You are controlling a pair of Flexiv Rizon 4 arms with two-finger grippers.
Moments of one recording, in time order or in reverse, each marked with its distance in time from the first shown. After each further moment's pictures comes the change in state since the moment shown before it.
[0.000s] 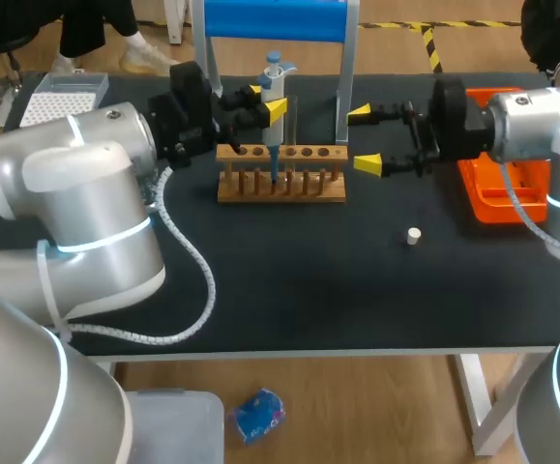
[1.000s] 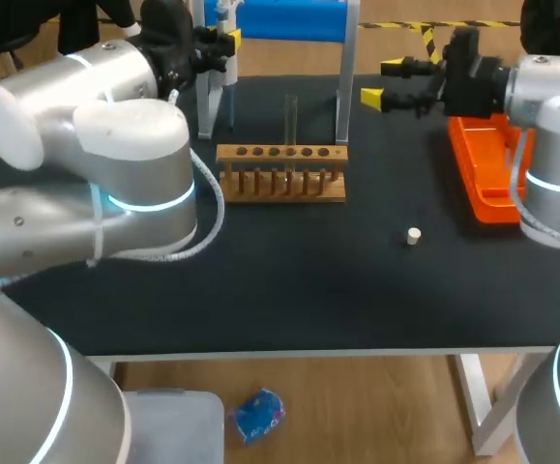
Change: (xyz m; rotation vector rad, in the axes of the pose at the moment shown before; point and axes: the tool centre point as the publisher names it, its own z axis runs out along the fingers) left arm -0.150 -0.024 -0.005 -0.122 -0.465 -0.120; right arm -0.104 0.022 -0.041 0.115 -0.465 0.202
